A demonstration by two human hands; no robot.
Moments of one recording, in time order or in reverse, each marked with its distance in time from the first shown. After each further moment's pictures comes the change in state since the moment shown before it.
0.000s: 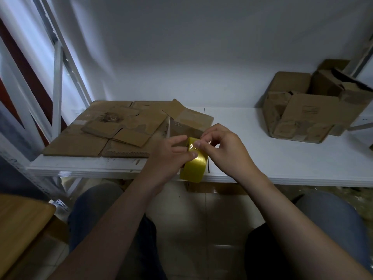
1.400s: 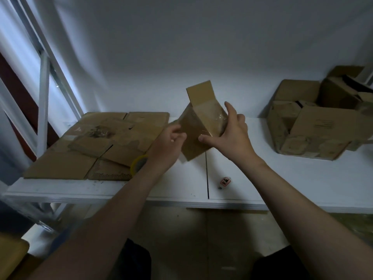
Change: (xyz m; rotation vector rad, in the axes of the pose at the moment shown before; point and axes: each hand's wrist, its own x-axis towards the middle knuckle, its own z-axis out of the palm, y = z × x) left_hand 0.149 -0.010 0.013 0.201 0.166 0.135; right_hand 0.121 0.075 -0.014 -0.172 0.121 0.124
